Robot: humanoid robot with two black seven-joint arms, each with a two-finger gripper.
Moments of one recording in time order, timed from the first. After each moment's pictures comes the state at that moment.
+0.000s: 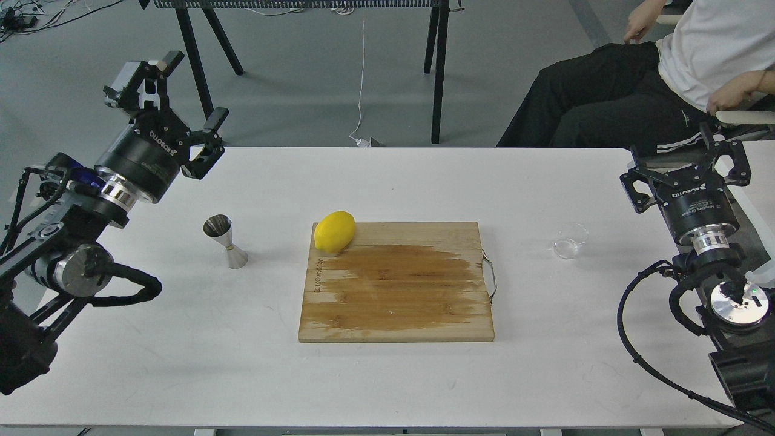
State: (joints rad) left arm -0.41 0.64 -0.93 -1.40 0.41 -0.12 -0.36; right arm 0.33 -0.33 1.33 0.87 0.09 0.49 0.14
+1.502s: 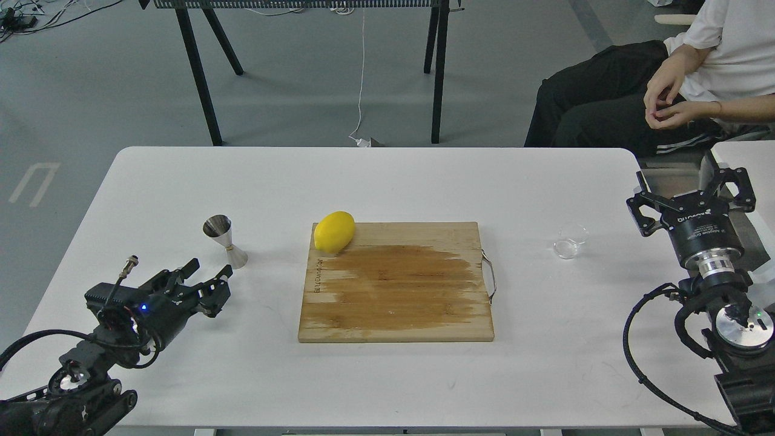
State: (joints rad) left arm -0.32 0.40 -0.62 -0.65 1.94 0.49 -0.35; right arm 0.26 -0.33 1.35 0.86 0.08 0.49 0.14
